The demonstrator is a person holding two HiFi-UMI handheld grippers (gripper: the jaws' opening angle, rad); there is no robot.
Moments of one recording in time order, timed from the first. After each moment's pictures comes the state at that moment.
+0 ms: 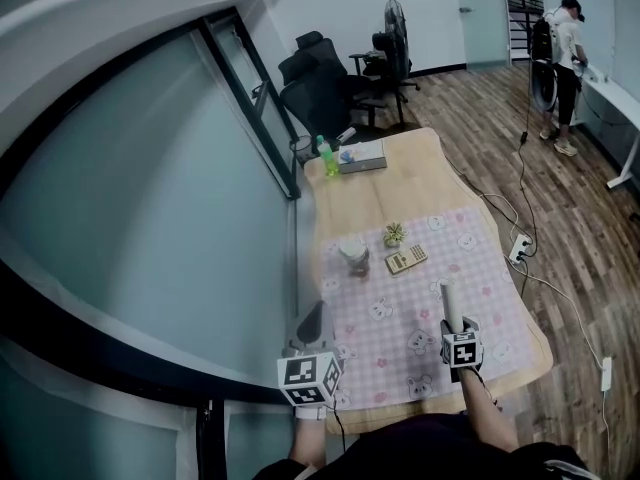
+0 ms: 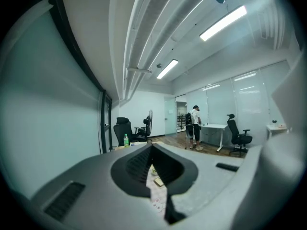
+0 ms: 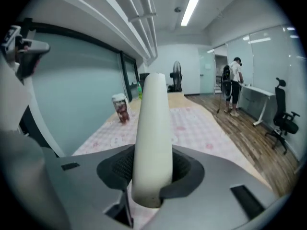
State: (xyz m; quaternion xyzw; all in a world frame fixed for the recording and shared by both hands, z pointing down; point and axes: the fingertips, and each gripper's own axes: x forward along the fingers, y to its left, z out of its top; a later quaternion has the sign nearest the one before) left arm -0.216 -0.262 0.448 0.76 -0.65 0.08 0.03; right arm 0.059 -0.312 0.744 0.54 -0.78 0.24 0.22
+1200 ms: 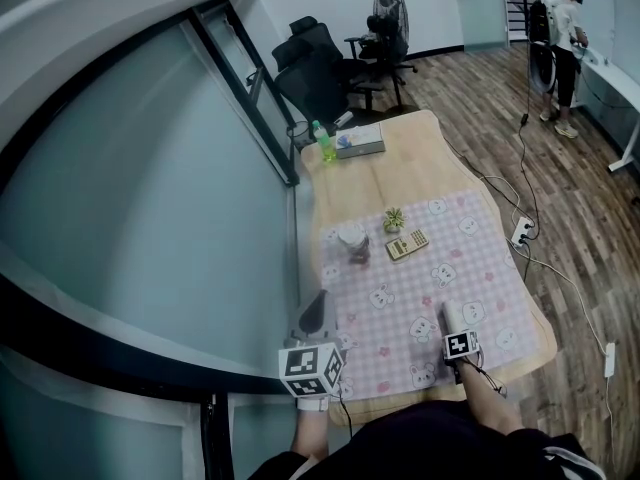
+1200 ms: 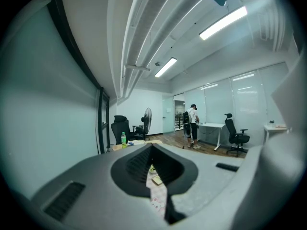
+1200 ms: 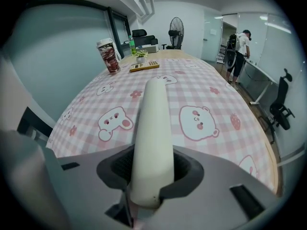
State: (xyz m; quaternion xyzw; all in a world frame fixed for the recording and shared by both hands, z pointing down) left arm -0.209 -0.270 0.456 0.76 -0.64 0.09 0.04; right arm 0.077 -0.259 0.895 0.49 -0.70 0.34 0.39
